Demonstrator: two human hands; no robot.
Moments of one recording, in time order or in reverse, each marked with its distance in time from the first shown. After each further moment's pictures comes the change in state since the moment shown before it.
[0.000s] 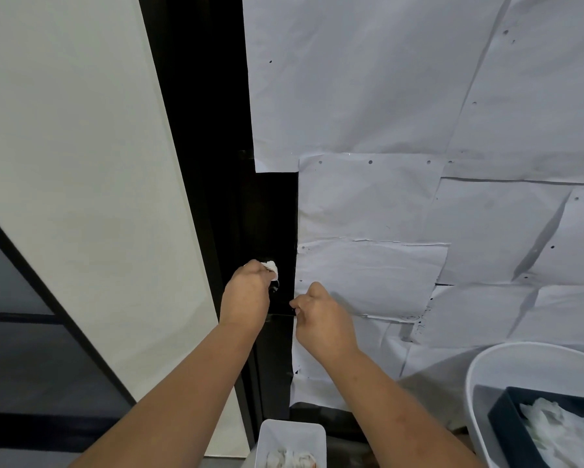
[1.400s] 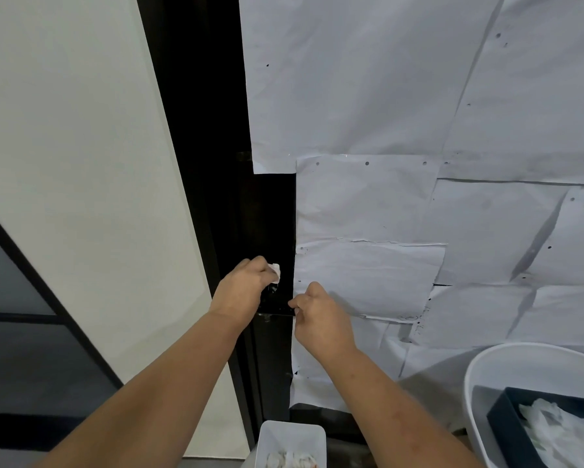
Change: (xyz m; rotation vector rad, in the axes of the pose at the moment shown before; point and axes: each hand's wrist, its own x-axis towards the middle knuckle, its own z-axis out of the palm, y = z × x) left_hand 0.009 -0.015 -0.014 0.297 0.018 0.334; right_hand -0.001 -0.003 -0.007 -0.001 -0.021 0.002
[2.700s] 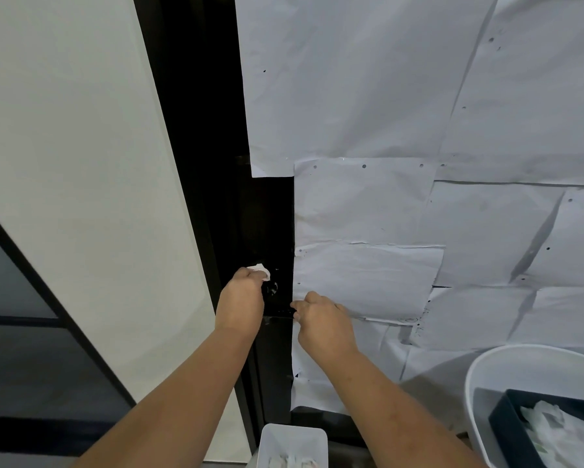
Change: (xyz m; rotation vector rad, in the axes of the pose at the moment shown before) left_hand -0.009 0.021 0.005 -0.153 0.060 -0.349; right_hand -0.002 0.009 0.003 -0.121 -0.015 -0.061
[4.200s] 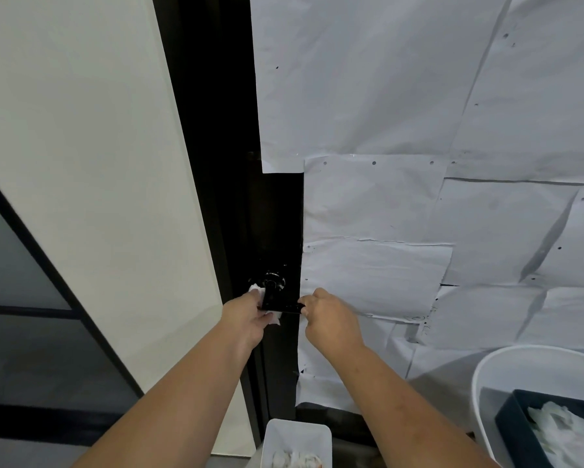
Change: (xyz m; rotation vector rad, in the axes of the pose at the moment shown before) left_hand -0.010 0.011 -0.007 -1.499 -0.074 -1.154; right_hand 0.003 0.001 0.003 0.068 -0.068 0.043
